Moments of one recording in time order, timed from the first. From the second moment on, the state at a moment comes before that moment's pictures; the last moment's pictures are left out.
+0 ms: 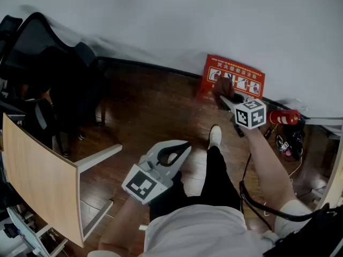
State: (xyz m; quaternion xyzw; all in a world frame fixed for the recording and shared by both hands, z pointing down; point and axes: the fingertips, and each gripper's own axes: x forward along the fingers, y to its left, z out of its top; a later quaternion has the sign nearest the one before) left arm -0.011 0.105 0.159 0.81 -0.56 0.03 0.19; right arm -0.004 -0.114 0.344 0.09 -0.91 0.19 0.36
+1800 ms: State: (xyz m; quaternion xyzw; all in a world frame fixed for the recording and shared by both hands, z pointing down) left arm 0.182 -0.188 0.414 0.88 -0.33 0.10 0.33; right arm 0.205 -0.351 0.727 0.11 -0.84 0.46 0.25
